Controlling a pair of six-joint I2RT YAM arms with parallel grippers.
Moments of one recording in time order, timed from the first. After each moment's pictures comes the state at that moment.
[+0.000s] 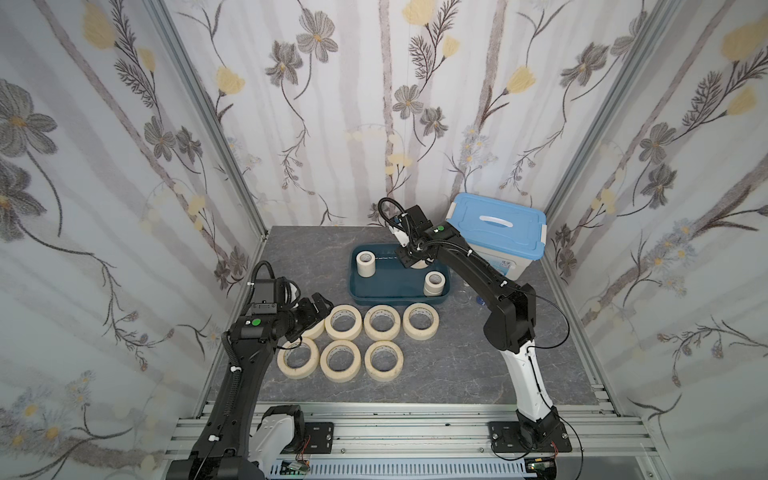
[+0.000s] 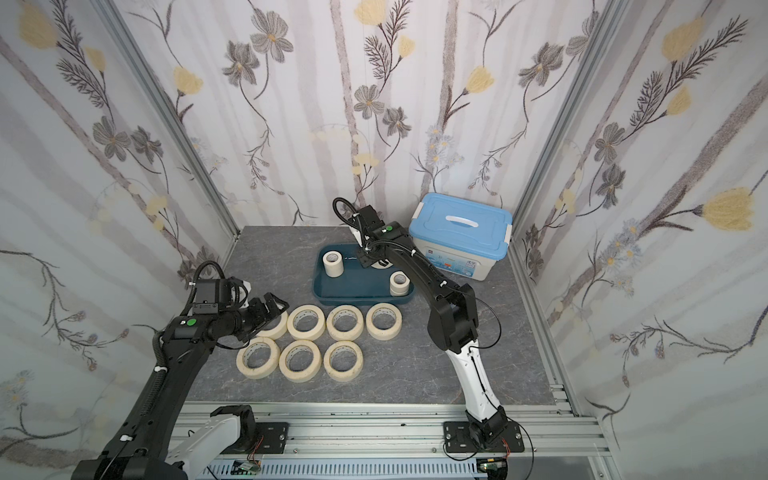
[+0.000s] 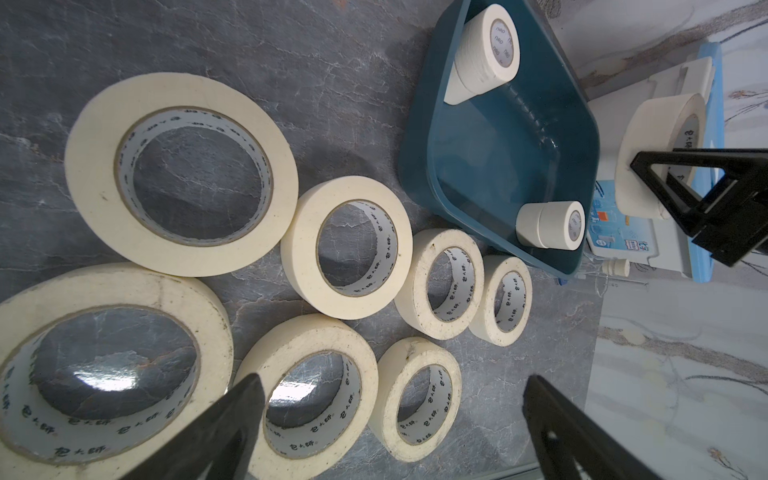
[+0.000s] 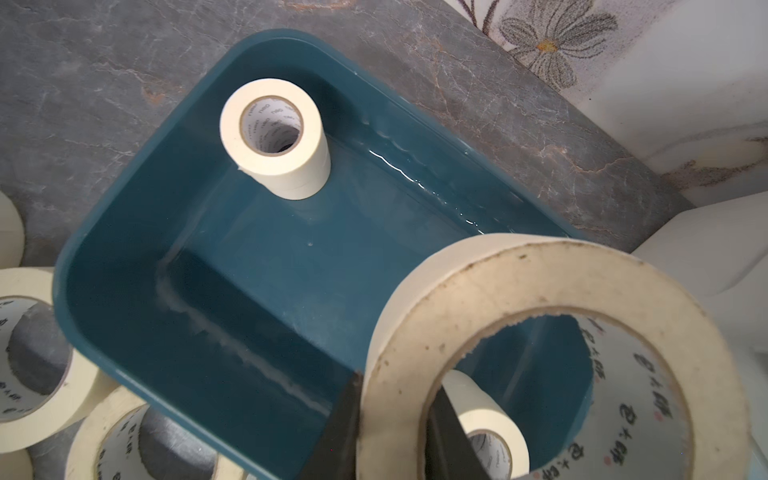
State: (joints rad) left arm 0.02 0.98 0.87 -0.80 0.43 -0.58; right arm 0.61 2.23 2.27 -0.99 0.13 -0.05
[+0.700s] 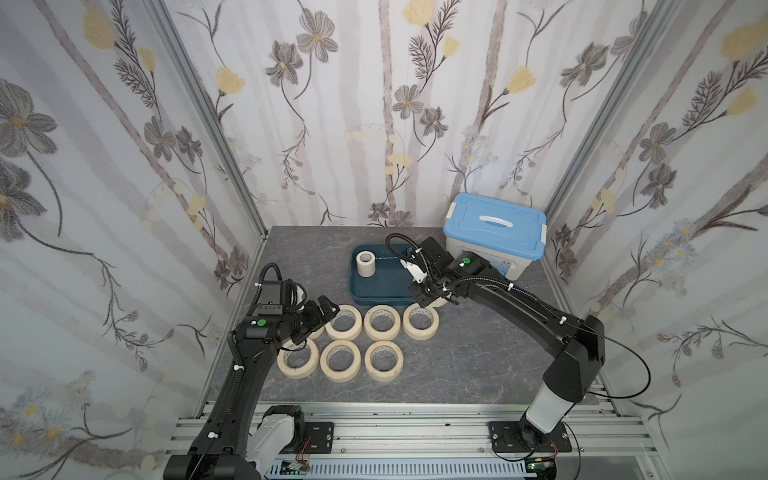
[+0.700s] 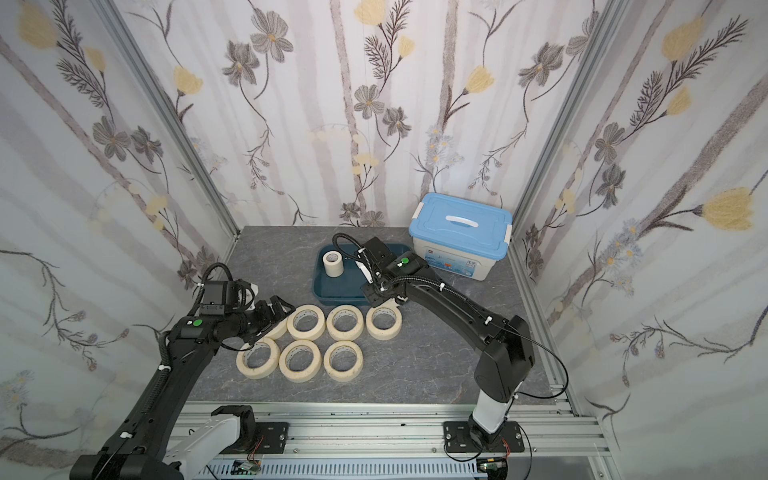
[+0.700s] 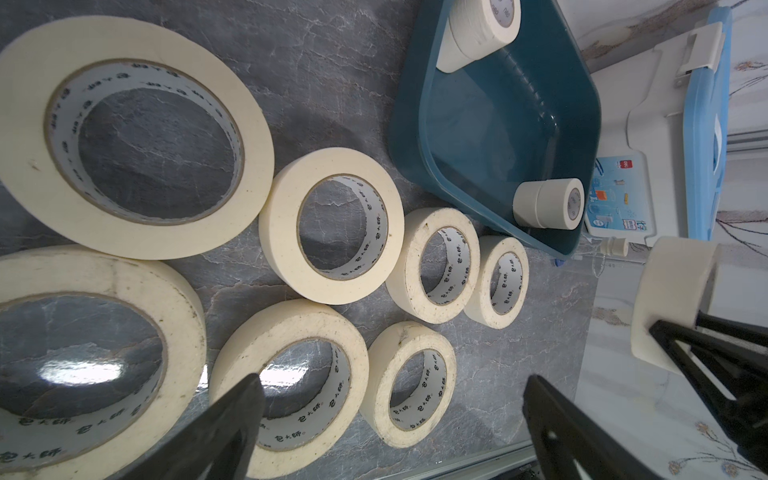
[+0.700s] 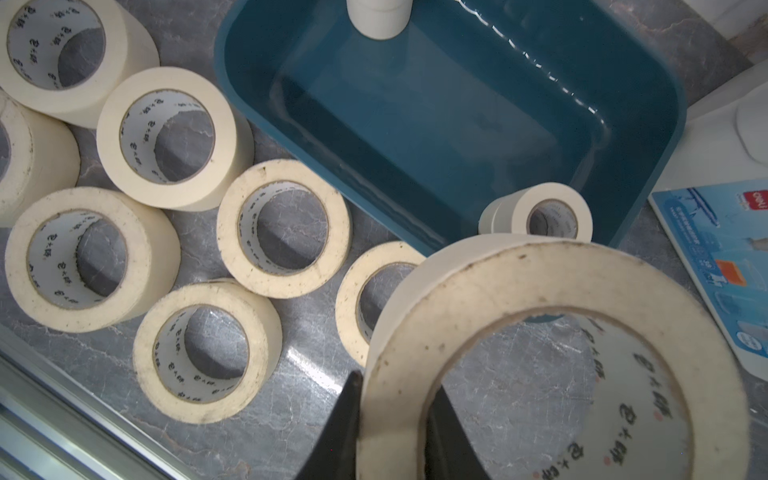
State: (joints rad) left arm -0.03 1.00 0.84 -0.78 0.44 -0.61; right arm 0.76 1.69 1.61 -0.99 0.13 0.11
